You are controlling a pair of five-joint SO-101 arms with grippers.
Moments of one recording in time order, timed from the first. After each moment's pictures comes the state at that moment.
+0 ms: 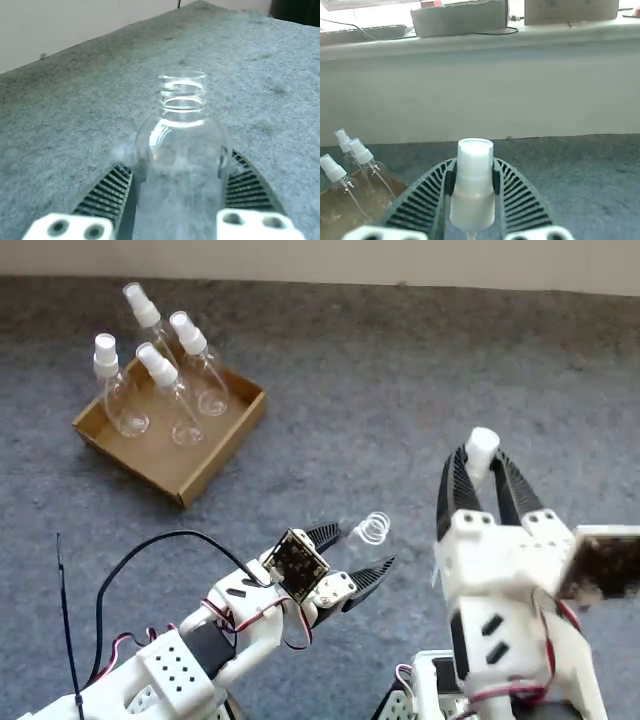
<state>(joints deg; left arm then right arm) 43.9 -71.3 93.0 1.1 5.5 -6.1 -82.6 32.7 62.5 -4.4</state>
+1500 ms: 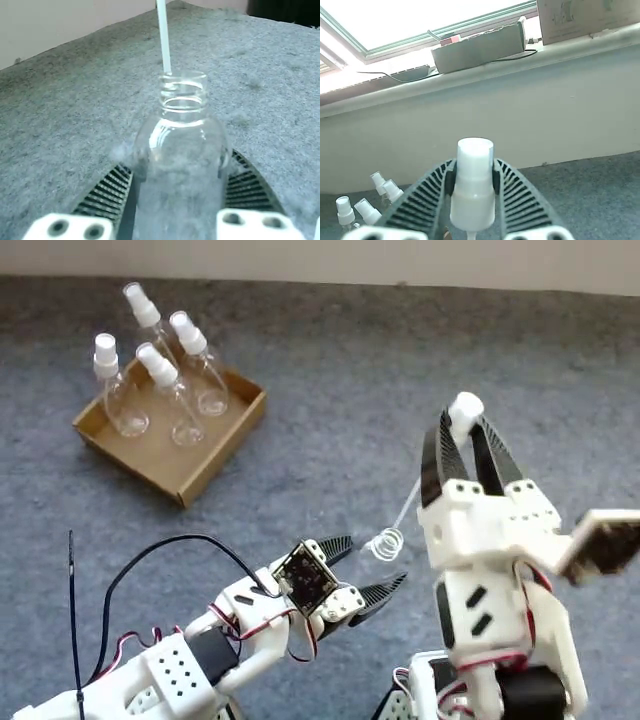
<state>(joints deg) 48.1 -71.3 93.1 1.1 5.5 -9.8 -83.4 43.7 44.1 -14.5</state>
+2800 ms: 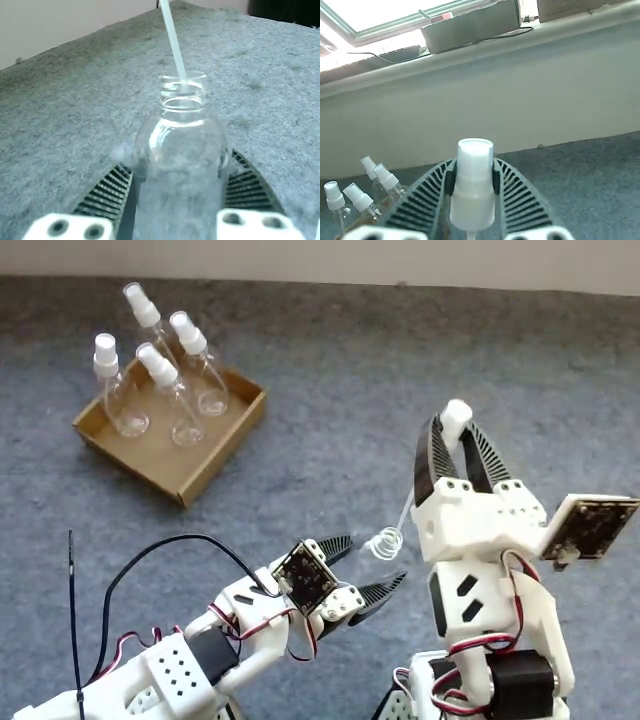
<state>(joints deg) 48.0 -71.3 93.1 1.1 5.5 -9.7 -83.4 49.0 43.3 -14.5</state>
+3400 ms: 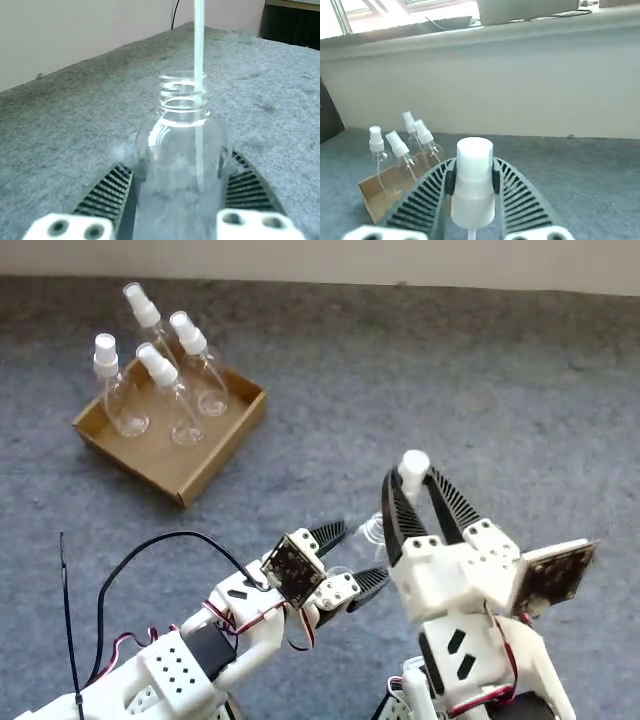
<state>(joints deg) 44.2 -71.3 93.1 -3.4 5.5 -20.2 -96.7 53.0 54.4 -7.3</state>
